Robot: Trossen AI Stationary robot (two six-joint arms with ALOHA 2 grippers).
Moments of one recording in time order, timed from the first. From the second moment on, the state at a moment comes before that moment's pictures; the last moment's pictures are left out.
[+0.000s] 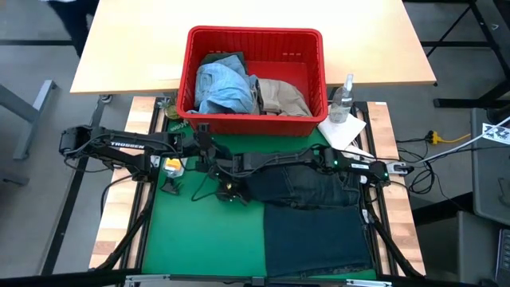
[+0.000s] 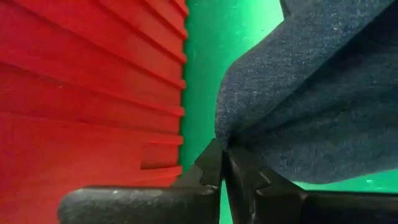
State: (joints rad) left arm 0.19 1.15 0.58 -0.30 -0.38 0.44; right arm 0.07 2.56 2.30 -0.78 -0.42 -0.82
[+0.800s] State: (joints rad) left arm 0.18 1.13 0.58 -0.43 -0.38 0.20; right arm 0.07 2.54 2.35 -0.73 -0.17 -0.71
